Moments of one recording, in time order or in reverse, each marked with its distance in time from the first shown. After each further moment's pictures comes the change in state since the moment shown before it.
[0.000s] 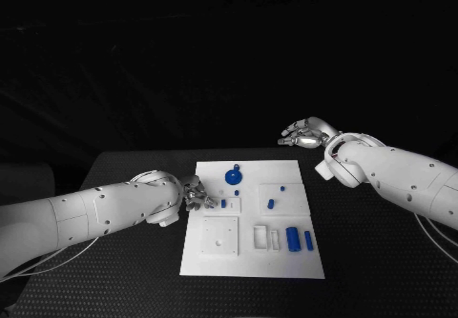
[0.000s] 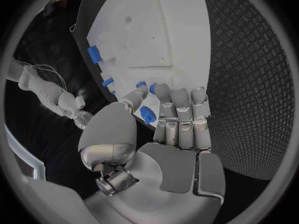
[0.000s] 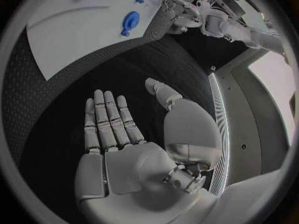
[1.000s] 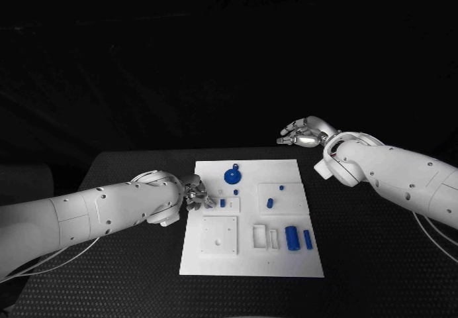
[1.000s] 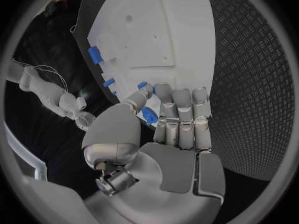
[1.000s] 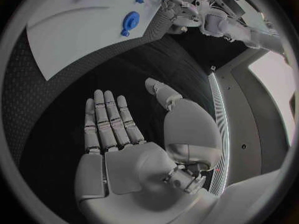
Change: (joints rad) left arm -0.002 0.011 -0.004 -0.011 0.000 -0.004 0.023; left_hand 0.069 0.081 0.008 -0.129 0.095 0.022 -0.001 -0.012 0.014 0.009 -0.001 0.004 -0.006 0.009 0.006 0.000 0.001 0.000 0.000 0.000 0.000 0.000; right arm 0.000 0.001 0.000 0.000 0.000 0.001 0.000; right_hand 0.000 0.000 0.000 0.000 0.000 0.000 0.000 0.000 -0.001 0.007 0.000 0.000 0.000 0.000 0.000 0.000 -0.001 0.000 0.000 0.000 -0.004 0.001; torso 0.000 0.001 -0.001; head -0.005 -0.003
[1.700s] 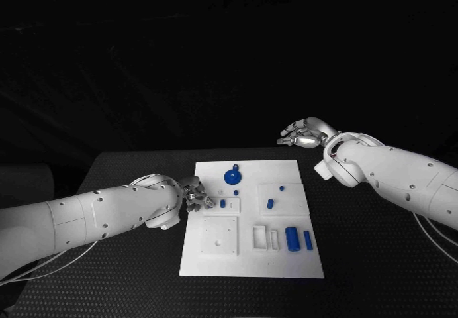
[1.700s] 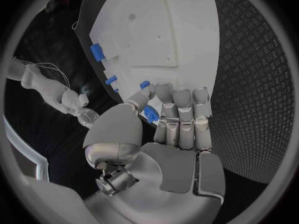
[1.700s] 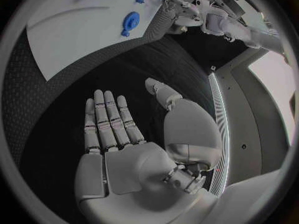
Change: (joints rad) left arm -0.006 -0.022 -0.005 0.032 0.023 -0.053 0.017; left_hand 0.016 0.037 -0.020 -0.021 0.107 0.035 -0.010 0.001 0.008 0.031 -0.016 0.000 -0.006 0.016 0.007 0.005 0.000 0.000 0.024 -0.009 0.004 0.000; right arm 0.000 0.000 0.000 -0.001 0.000 0.002 -0.001; right_hand 0.000 0.000 0.000 0.000 0.000 0.000 0.000 0.000 0.000 0.000 0.000 -0.004 0.000 0.000 0.000 -0.004 -0.001 0.000 0.000 0.000 0.000 0.002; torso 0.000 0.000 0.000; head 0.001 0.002
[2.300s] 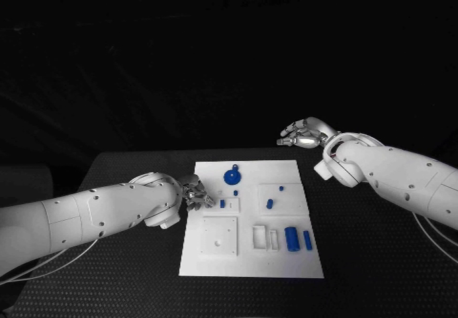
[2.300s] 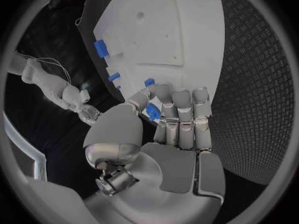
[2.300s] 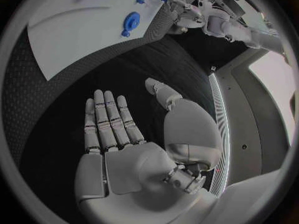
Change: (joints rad) left arm 0.011 -0.012 0.018 0.029 0.027 0.008 -0.024; left_hand 0.007 0.007 -0.005 -0.006 0.021 0.002 -0.002 0.000 0.002 0.007 0.000 0.000 -0.001 0.016 -0.007 0.004 0.001 0.001 0.000 0.000 0.006 0.001; right arm 0.000 0.000 0.000 -0.003 -0.001 0.004 -0.001; right_hand 0.000 0.000 0.000 0.000 0.000 0.000 0.000 0.000 -0.001 0.000 0.000 0.000 0.000 0.000 0.000 0.000 0.000 0.000 0.000 0.000 0.000 0.001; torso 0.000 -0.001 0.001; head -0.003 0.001
